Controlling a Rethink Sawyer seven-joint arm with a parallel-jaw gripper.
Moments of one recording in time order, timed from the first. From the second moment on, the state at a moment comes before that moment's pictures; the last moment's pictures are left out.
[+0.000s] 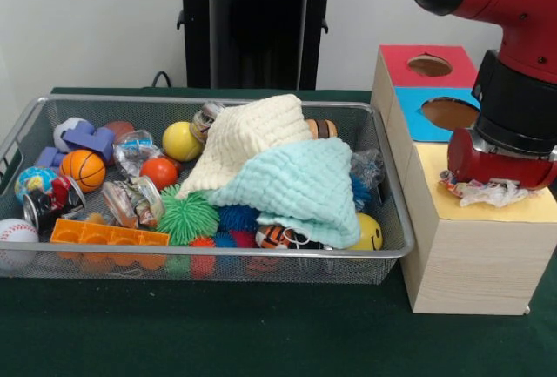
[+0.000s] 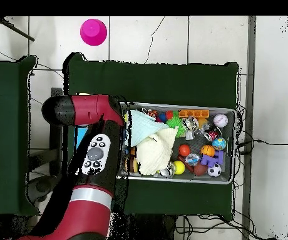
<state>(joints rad) 0.25 -0.24 -0.32 1.09 0.20 0.65 1.72</state>
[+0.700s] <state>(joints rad) 0.25 -0.25 -0.31 1.10 0.20 0.67 1.72</state>
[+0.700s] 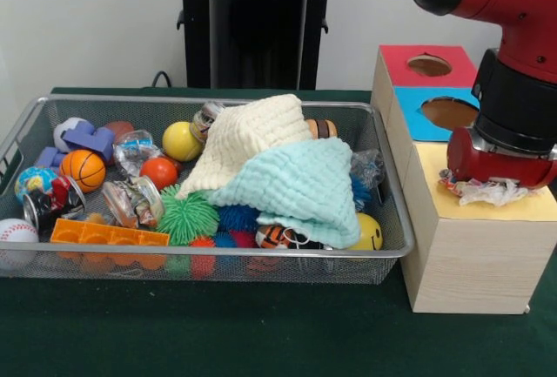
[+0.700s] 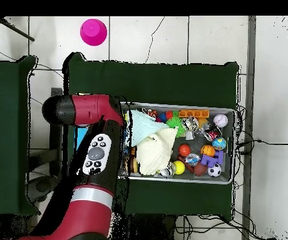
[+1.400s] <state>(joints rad) 0.25 -0.41 -0.33 1.09 0.20 1.04 1.72</state>
